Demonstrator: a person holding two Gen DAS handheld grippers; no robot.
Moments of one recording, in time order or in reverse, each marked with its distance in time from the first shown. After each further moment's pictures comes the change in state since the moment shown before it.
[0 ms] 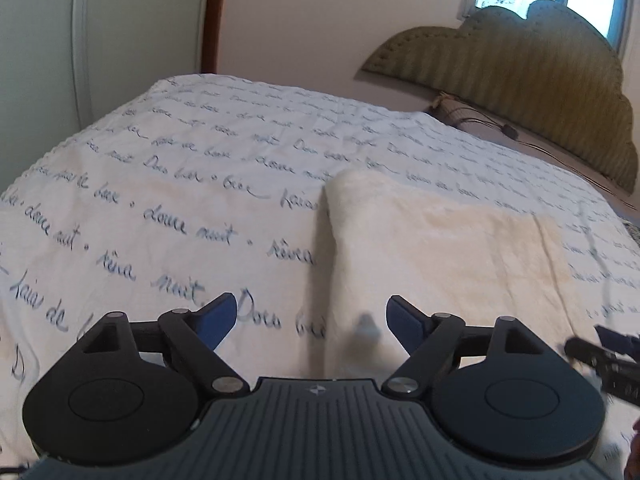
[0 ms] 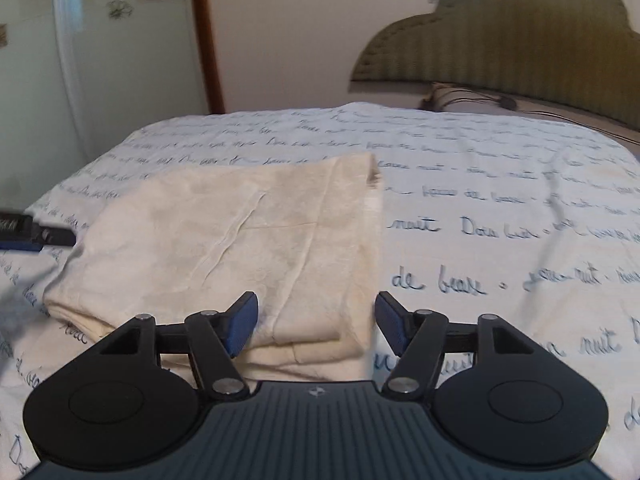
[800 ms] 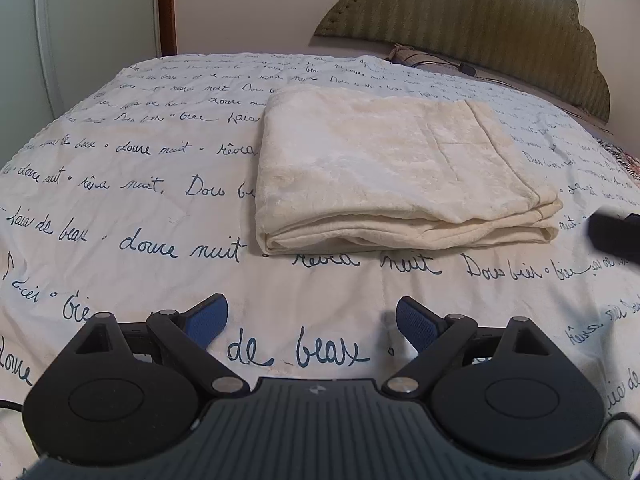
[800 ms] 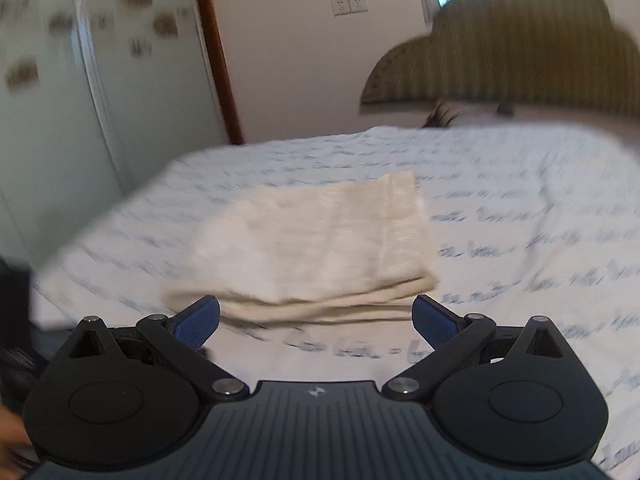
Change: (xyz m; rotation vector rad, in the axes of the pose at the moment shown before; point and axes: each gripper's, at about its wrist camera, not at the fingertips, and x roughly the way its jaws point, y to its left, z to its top) left arm -0.025 -0.040 -0.090 0.163 0.058 -0.012; right arm -0.081 0.073 -0.031 -0.010 -0.070 -0.020
